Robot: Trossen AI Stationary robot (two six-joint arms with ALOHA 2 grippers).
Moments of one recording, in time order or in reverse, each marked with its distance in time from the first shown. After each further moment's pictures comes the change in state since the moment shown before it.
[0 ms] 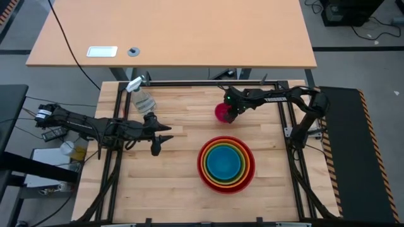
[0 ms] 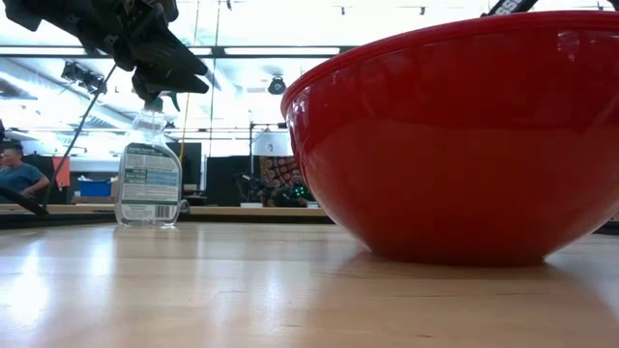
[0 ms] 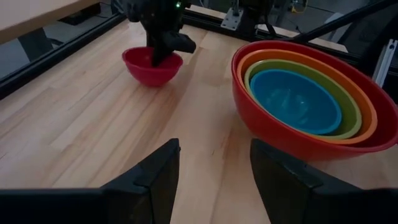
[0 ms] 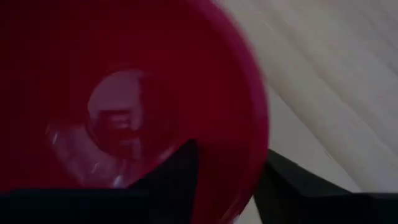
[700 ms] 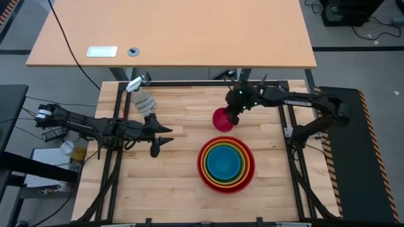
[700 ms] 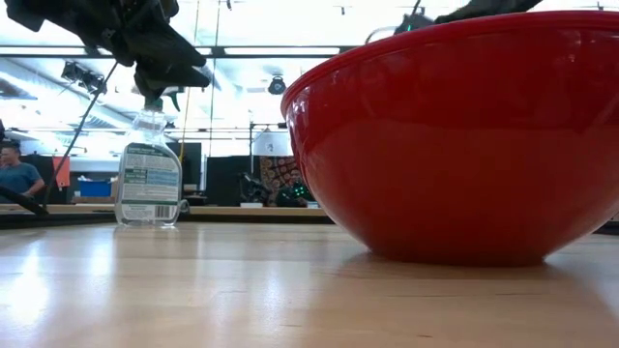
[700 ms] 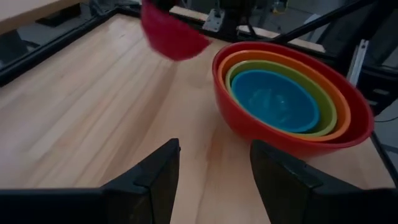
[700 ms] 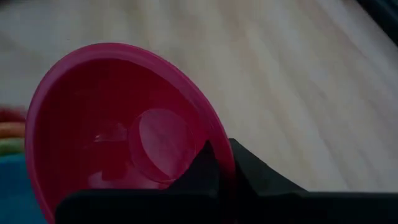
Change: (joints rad) left arm 0.000 0.000 -0.002 0.030 0.064 0.016; right arm 0.045 -0.302 -0.001 0.077 -0.309 -0.215
